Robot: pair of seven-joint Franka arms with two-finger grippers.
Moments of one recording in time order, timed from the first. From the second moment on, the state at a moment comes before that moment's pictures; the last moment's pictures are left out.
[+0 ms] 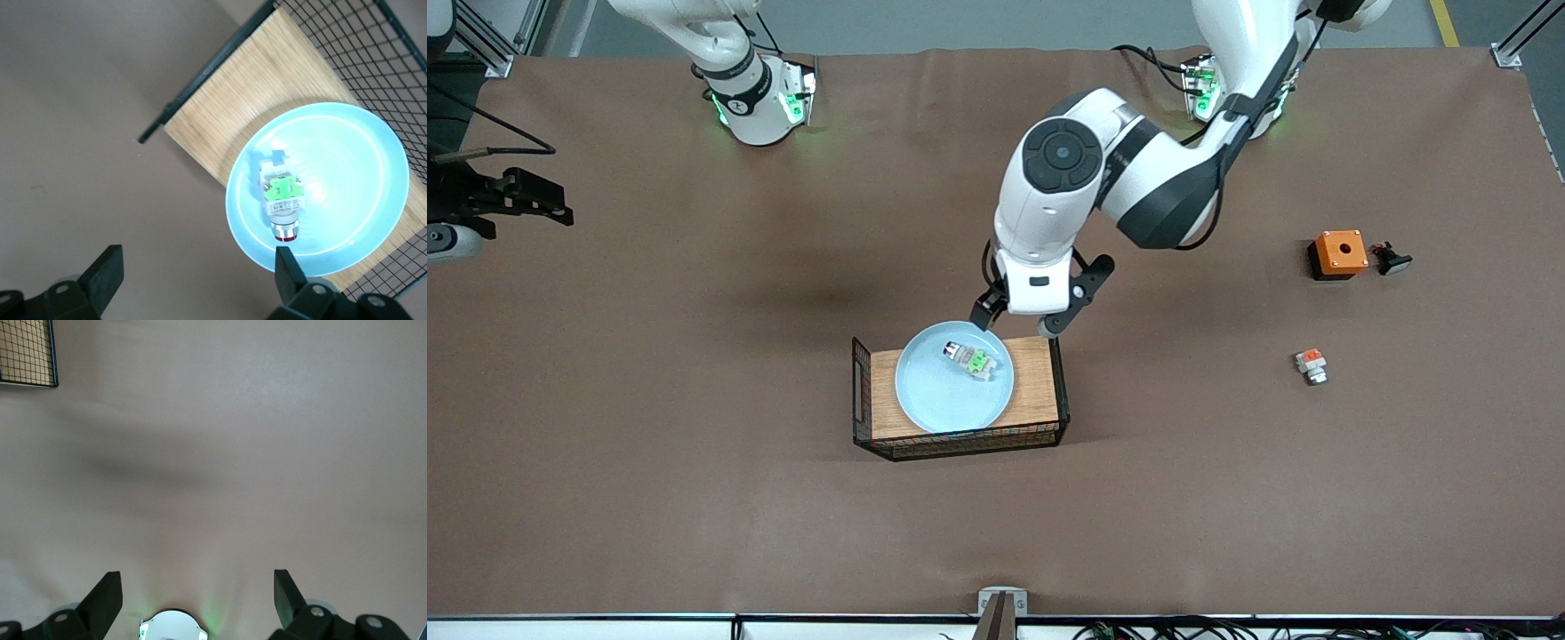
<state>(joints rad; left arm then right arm) -0.61 0.63 -0.19 -1.17 -0.01 1.89 -1.61 0.01 0.03 -0.06 -1.54 -0.01 1.41 -0.23</state>
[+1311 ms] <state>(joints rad) -0.67 0.78 -0.11 -1.12 -0.01 2.13 -1.61 0.02 0.04 -0.05 -1.53 0.17 1.37 0.21</state>
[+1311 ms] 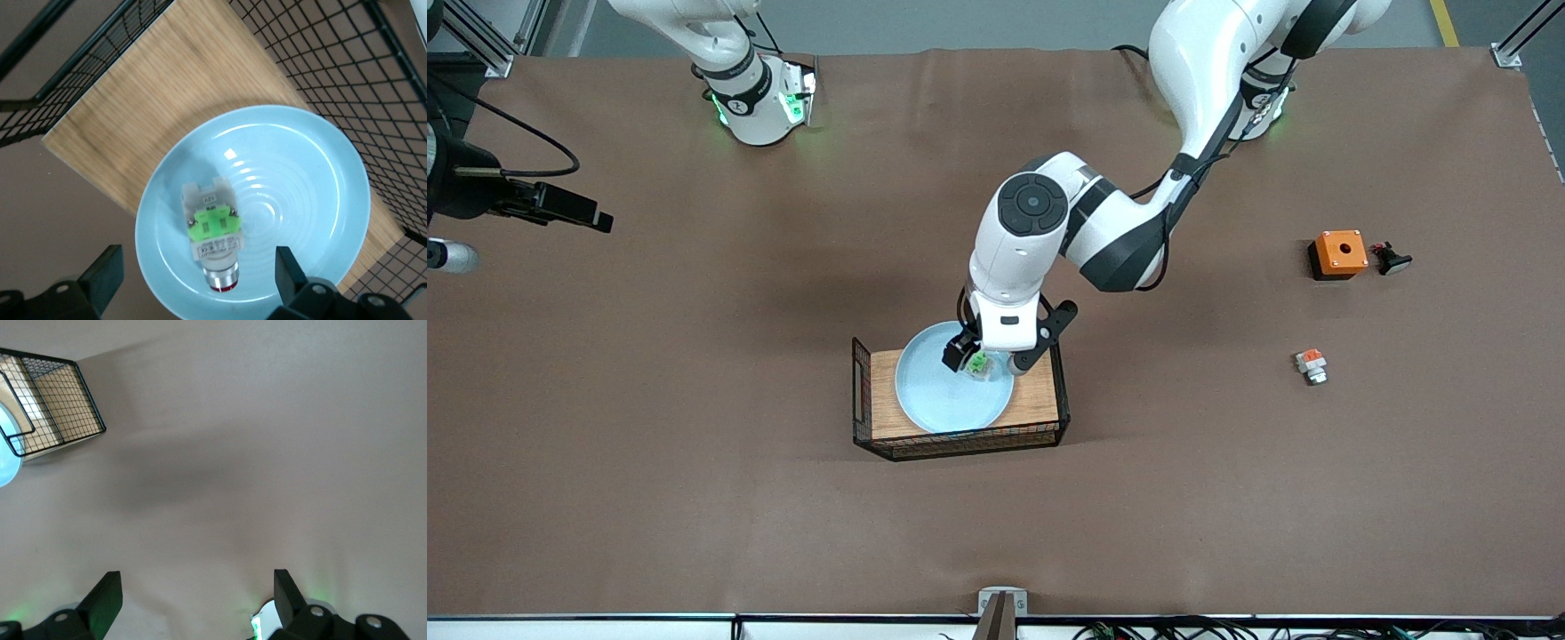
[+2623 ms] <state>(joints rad) -0.70 0.84 -0.07 -1.08 -0.01 2.20 -1.61 0.05 0.09 -0.06 -1.52 0.26 1.40 0.26</state>
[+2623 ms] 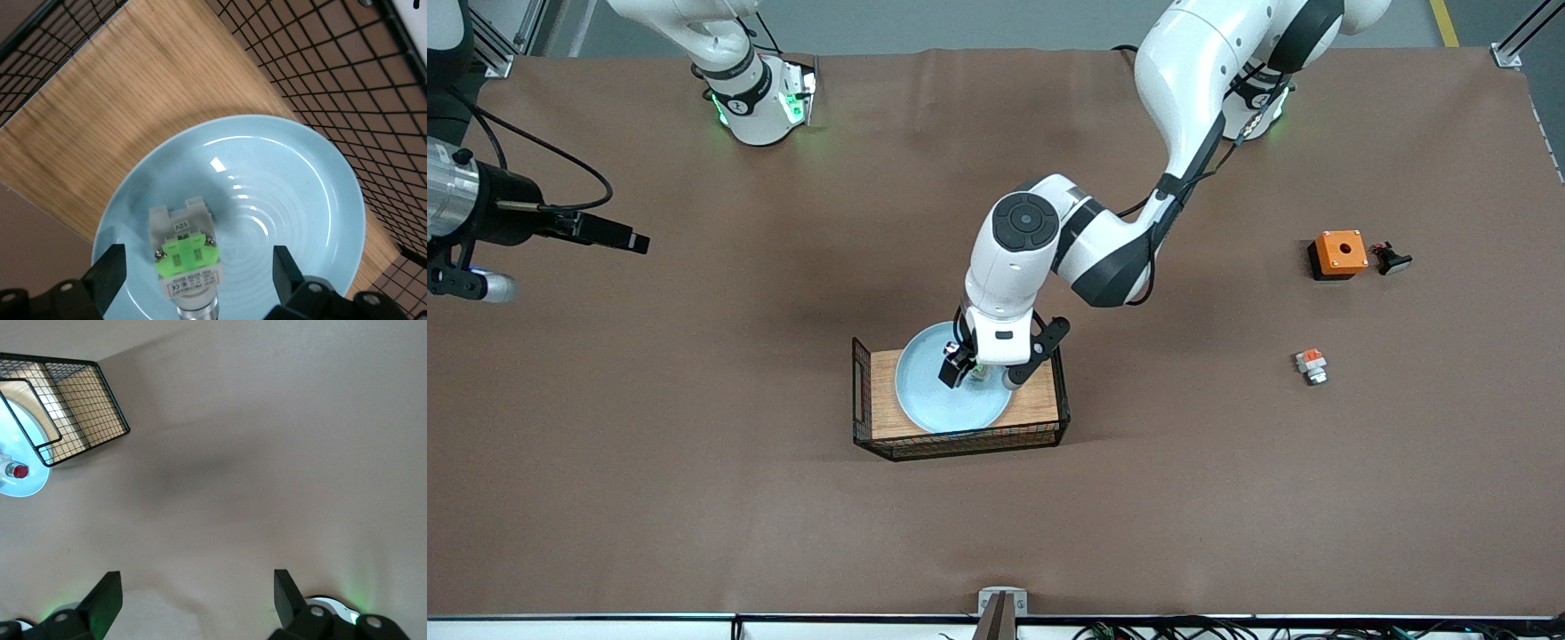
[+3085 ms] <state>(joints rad) -0.71 0.84 -0.07 -1.08 -0.01 2.21 -1.61 0.16 0.09 -0.05 -1.52 0.26 1.46 0.55</state>
